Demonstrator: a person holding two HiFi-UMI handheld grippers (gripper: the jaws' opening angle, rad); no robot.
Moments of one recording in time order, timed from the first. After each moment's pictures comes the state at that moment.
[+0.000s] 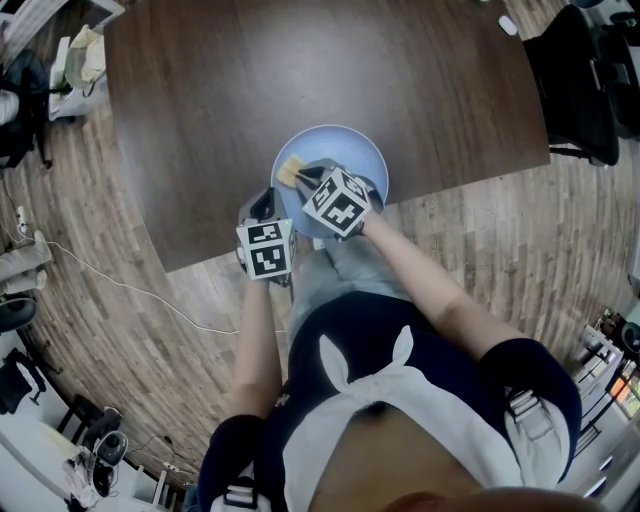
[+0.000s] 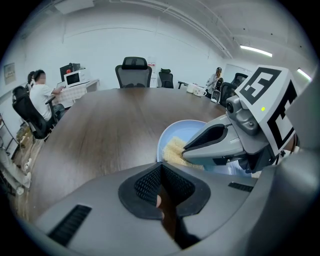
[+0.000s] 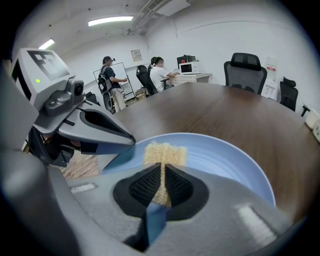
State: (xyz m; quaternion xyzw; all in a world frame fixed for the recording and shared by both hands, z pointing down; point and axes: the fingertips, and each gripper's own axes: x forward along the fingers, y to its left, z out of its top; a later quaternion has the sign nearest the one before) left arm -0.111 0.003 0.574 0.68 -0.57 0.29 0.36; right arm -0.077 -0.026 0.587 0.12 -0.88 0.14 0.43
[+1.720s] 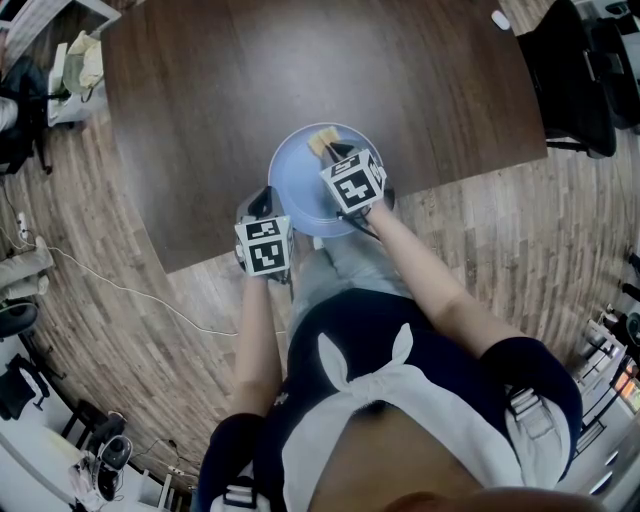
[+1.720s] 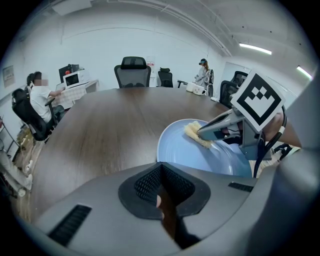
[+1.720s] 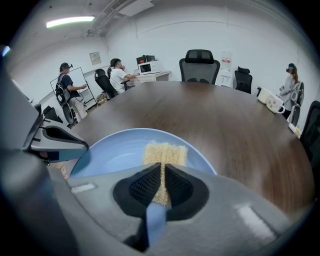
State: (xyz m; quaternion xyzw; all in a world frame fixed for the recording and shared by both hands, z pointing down) left arm -0.113 0.005 0.572 0.68 -0.56 0.30 0.35; right arm -0.009 -0.088 0.589 0.32 -0.82 0.22 0.43
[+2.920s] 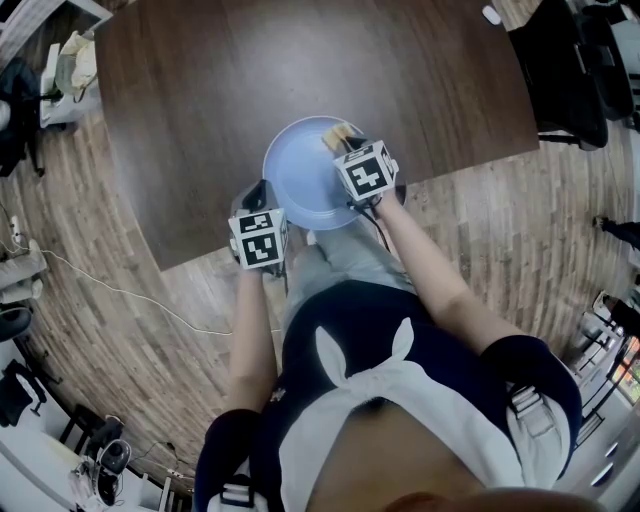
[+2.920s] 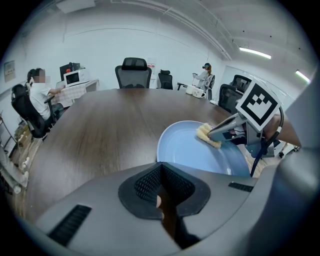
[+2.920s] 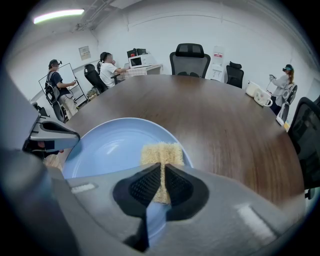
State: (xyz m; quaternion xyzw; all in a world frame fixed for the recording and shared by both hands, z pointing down) left arm -0.113 0.005 0.575 0.69 -0.57 0.28 0.35; right arm 0.044 -0.092 0.592 0.36 -0.78 0.23 0.46
